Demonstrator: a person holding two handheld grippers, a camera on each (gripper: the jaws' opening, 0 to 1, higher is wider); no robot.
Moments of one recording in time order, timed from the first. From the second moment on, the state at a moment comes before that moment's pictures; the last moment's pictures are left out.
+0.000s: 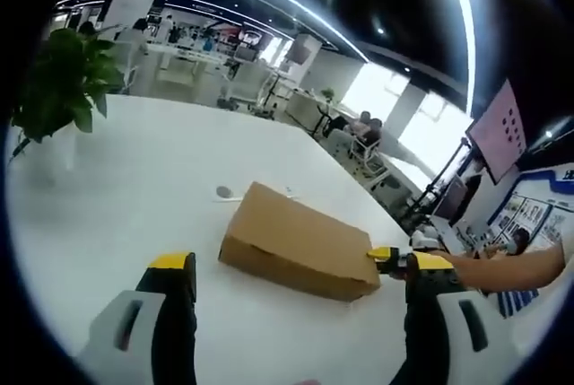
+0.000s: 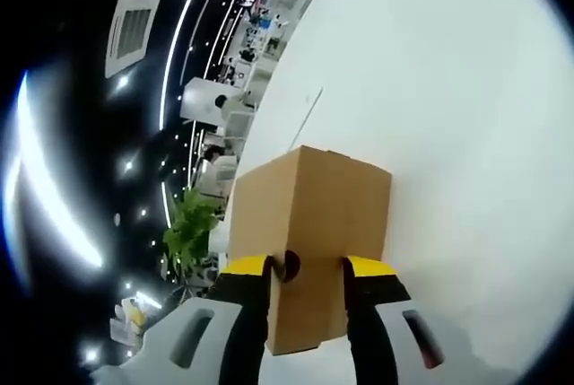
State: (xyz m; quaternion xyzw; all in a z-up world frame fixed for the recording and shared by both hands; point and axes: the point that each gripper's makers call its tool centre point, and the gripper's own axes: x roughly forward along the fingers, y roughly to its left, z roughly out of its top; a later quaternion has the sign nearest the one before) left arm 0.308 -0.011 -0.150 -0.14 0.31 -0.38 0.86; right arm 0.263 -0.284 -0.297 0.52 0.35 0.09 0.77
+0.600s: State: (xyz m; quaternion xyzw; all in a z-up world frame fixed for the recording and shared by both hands) left arm 0.358 -0.037 -0.194 -0.18 0.35 -0.40 0.83; right arm 0.265 -0.283 -0.296 0.51 0.35 0.09 0.78
